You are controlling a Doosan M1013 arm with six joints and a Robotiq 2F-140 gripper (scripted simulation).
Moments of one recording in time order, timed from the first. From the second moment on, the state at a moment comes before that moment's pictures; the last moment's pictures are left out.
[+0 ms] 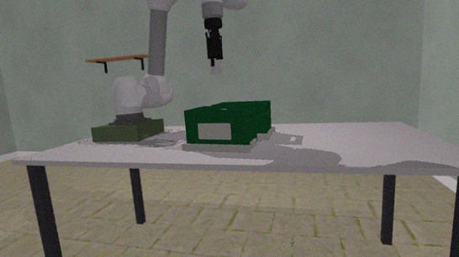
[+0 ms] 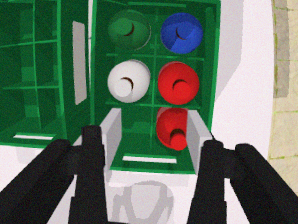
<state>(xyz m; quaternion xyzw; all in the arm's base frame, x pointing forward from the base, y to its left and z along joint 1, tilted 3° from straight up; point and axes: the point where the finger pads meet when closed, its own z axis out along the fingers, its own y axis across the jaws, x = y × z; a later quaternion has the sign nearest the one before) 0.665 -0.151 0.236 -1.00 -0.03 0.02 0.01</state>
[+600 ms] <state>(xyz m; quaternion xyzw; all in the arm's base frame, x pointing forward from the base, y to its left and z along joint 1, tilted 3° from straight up) 0.666 -0.116 0.175 -0.96 -0.28 0.02 0.02</state>
